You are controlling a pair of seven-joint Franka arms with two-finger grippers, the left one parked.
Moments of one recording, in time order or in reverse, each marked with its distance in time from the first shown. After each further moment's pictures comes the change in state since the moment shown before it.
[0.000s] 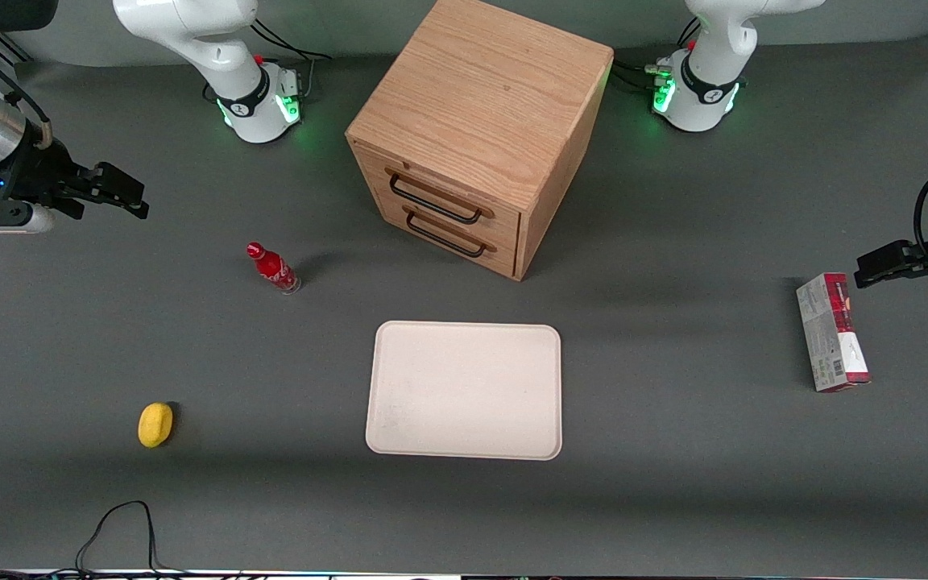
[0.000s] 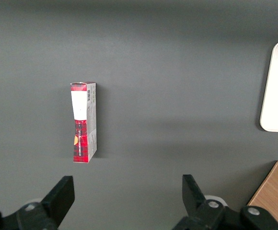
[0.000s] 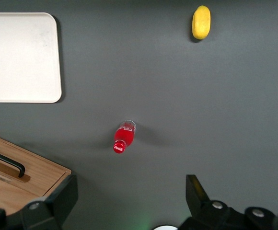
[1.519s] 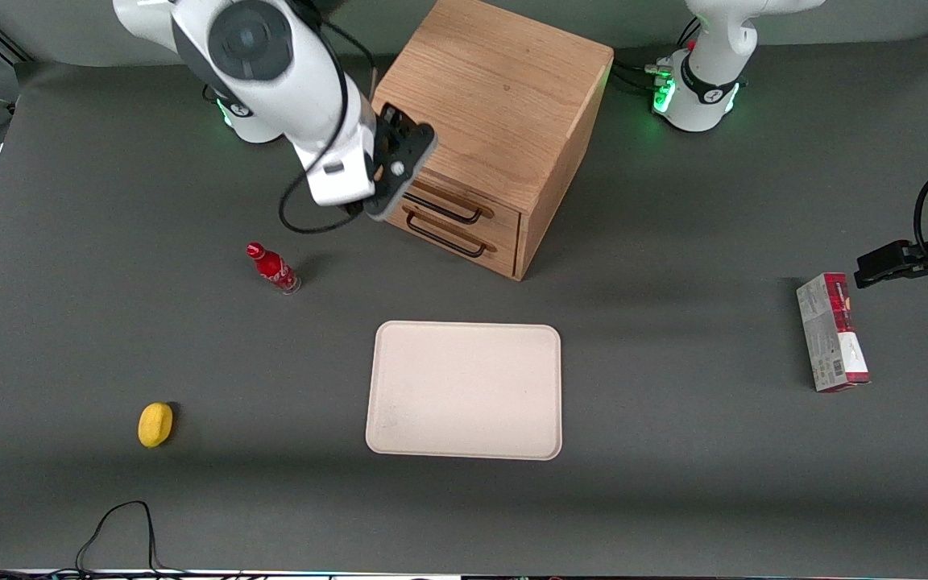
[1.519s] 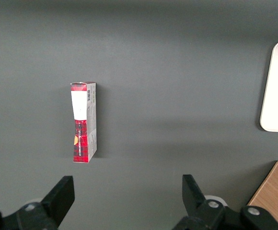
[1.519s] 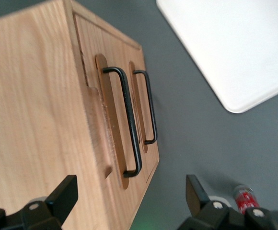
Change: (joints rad) arm 0.014 0.431 0.642 0.267 0.064 0.005 -0.356
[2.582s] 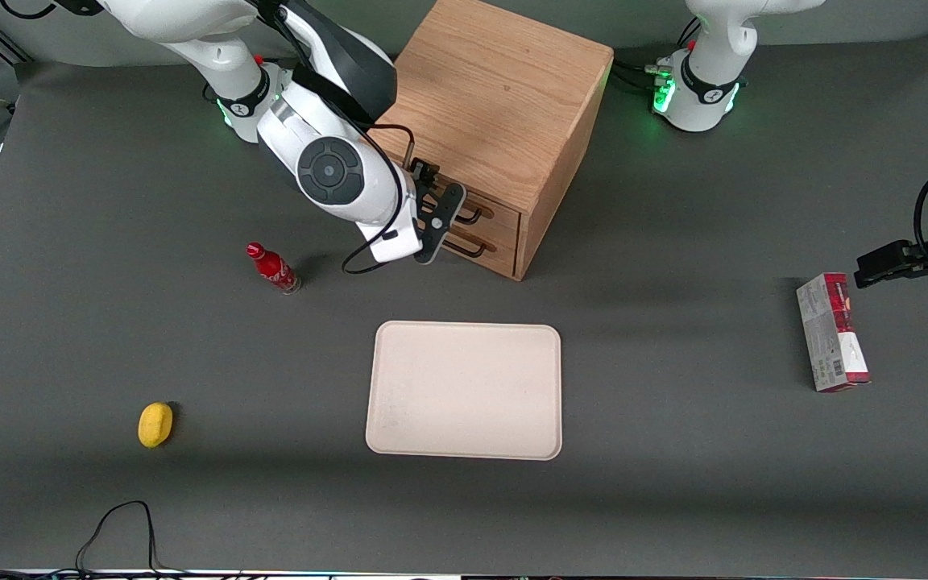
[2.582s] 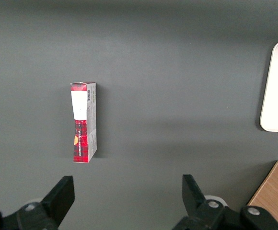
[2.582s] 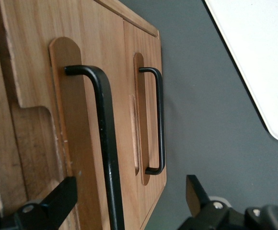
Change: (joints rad) arm 0.001 0.112 0.024 -0.165 -0.002 0.201 -0.082
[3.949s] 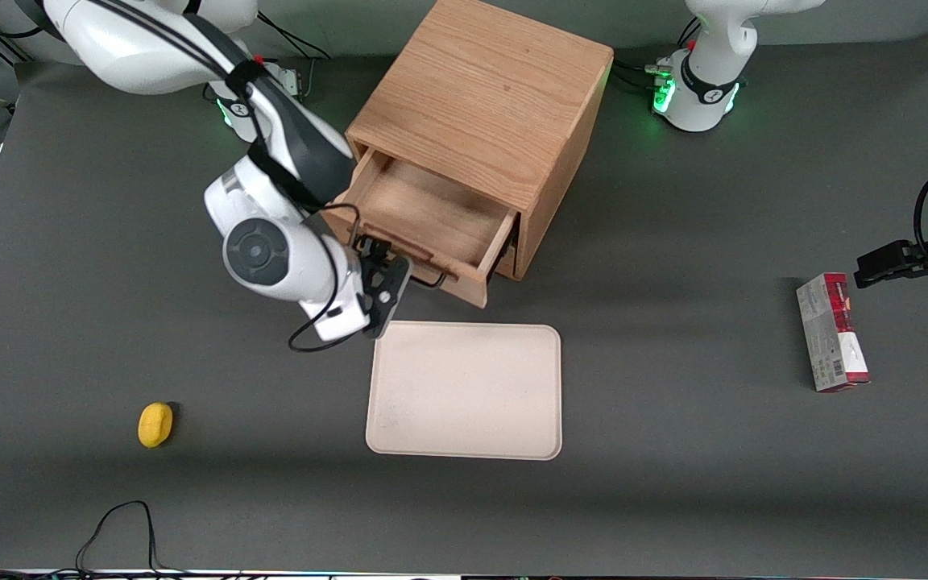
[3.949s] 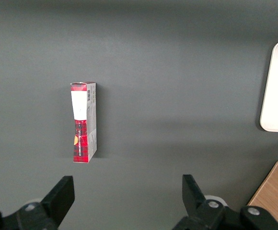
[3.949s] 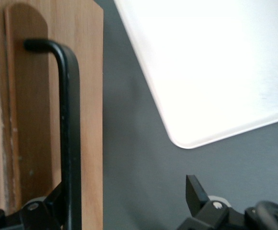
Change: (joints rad) arm -0.014 0.109 -0.182 0.138 -0.104 0.056 -0.278
